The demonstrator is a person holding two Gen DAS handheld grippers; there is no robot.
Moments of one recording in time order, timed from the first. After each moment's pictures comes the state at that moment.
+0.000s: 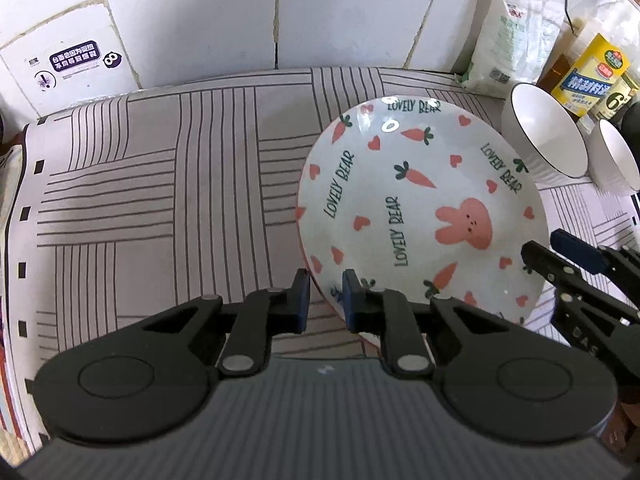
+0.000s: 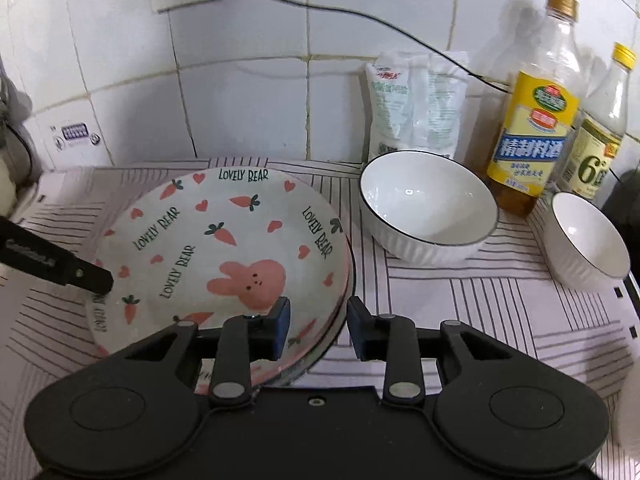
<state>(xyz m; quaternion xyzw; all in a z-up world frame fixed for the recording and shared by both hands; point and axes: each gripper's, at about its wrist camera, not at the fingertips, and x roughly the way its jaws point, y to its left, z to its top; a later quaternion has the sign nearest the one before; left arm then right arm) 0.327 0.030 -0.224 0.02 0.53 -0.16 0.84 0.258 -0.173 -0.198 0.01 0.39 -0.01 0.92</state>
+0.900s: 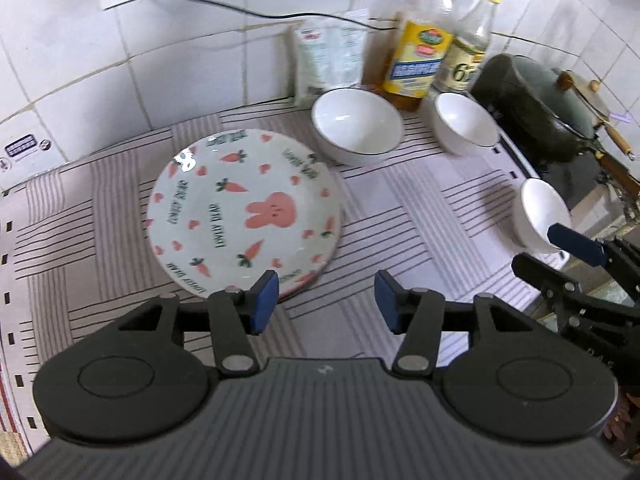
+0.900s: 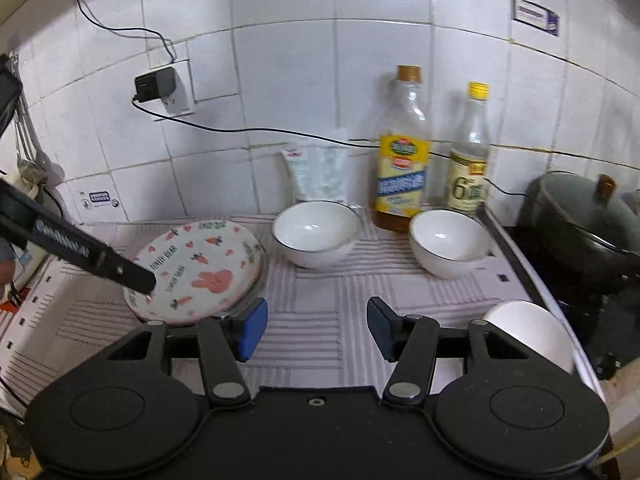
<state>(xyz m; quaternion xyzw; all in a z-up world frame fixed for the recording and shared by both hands) 0.216 -0.053 -0.136 0.06 0.47 -0.27 0.84 0.106 -0.264 -0.117 0.03 0.31 -0.03 0.95</state>
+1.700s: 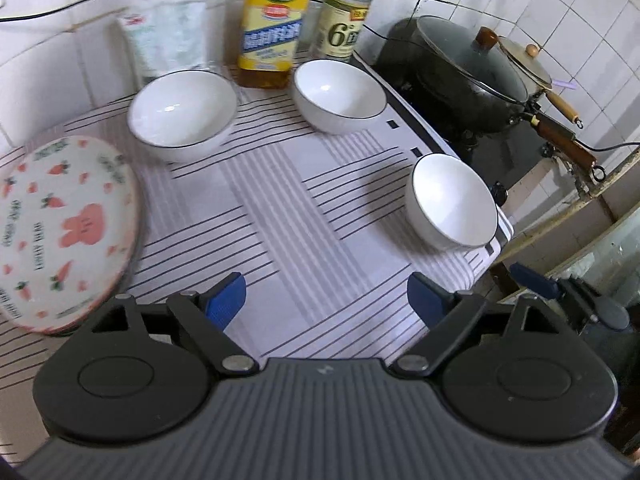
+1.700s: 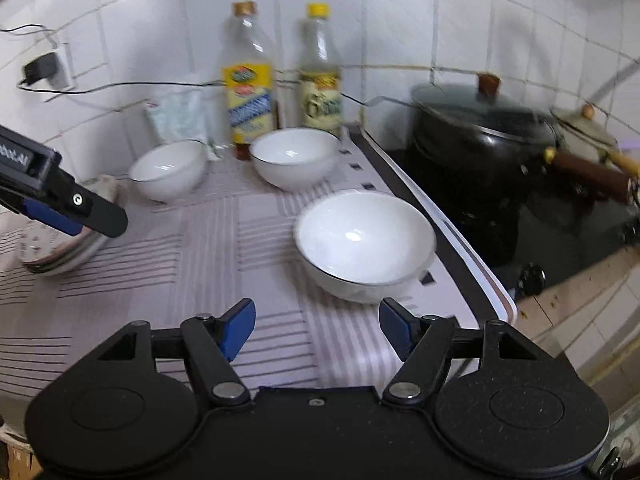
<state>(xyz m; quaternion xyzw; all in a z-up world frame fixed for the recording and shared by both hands) 0.181 -0.200 -0.176 0.06 0.47 -0.35 0.81 0.049 -0.383 -0.188 0.08 0.34 -0.13 0.93</state>
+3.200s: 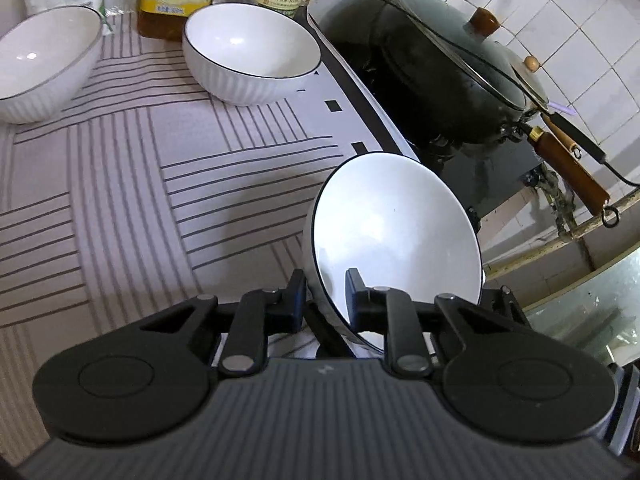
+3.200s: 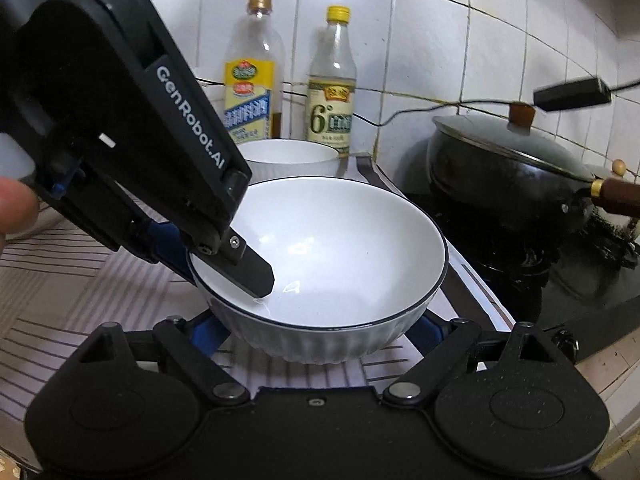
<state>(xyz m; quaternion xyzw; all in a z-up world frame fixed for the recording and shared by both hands) 0.185 -0.312 -0.249 -0.02 0.50 -0.36 0.79 0.086 -0.413 -0.268 -0.01 0.25 -0.09 0.96</state>
